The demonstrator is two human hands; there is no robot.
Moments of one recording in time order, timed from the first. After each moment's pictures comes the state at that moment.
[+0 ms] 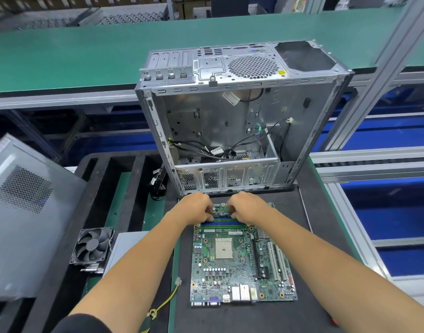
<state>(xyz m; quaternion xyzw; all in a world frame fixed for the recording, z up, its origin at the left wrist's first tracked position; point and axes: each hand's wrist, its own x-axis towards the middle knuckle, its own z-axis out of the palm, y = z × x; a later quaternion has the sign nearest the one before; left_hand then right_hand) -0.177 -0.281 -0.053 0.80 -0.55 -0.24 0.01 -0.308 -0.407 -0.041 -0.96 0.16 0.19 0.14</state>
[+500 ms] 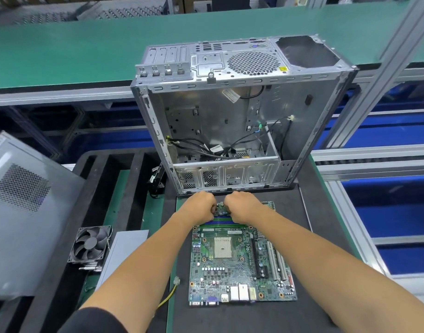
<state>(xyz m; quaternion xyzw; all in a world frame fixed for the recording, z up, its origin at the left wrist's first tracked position) -0.192 -0.293 -0.055 0.82 -0.52 -0.24 0.02 -0.297 -0.402 -0.049 -0.97 0.14 0.20 0.07</state>
